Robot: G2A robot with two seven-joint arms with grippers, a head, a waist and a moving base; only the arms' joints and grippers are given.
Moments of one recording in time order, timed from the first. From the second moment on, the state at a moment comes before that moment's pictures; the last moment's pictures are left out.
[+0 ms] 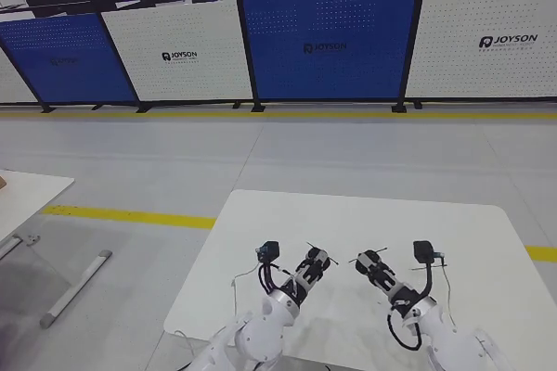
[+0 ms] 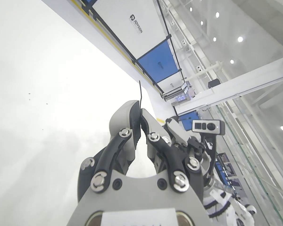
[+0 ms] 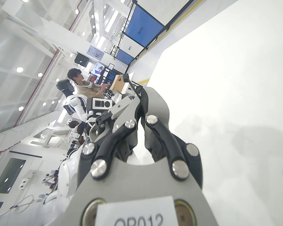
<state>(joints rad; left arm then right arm) 1.51 -1.28 -1.04 -1.77 0.22 0.13 0.07 -1.43 -1.18 1.11 -1.71 -0.18 -0.07 0.31</state>
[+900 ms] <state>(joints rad) 1.51 -1.29 -0.99 -1.75 0.29 0.14 0.15 -1.46 -1.20 1.09 -1.69 -0.23 -0.10 0.16</state>
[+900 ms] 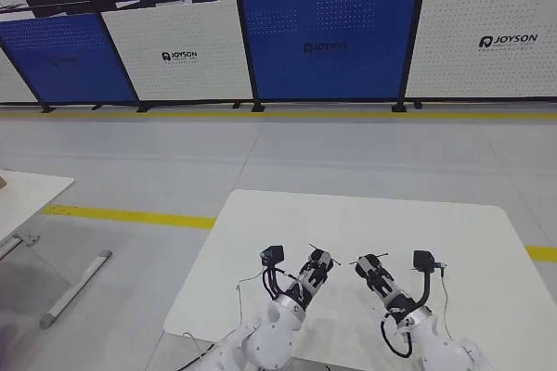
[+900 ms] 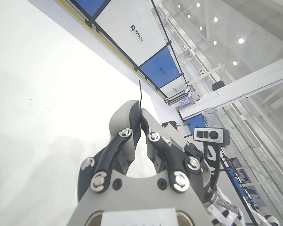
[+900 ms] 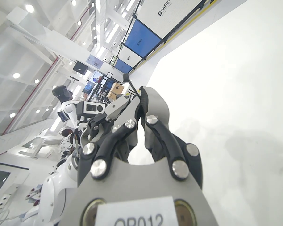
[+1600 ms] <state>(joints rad) 1.51 -1.29 -0.99 -1.75 0.29 0.14 0.15 -1.48 -1.23 1.01 -1.62 -0.28 -0.16 -0.03</state>
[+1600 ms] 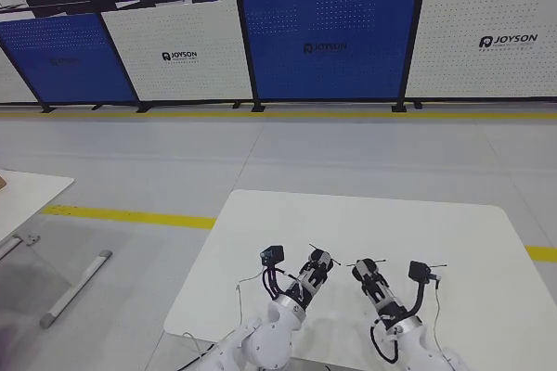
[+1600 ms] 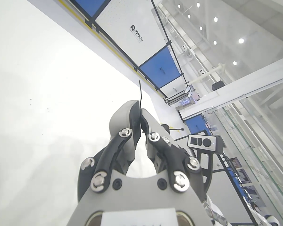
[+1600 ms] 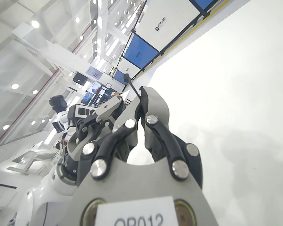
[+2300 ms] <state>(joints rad) 1.51 -1.29 -0.99 -1.75 0.29 0.14 0.15 -1.49 -1.24 1.03 -1.60 -0.15 -0.21 -0.03</state>
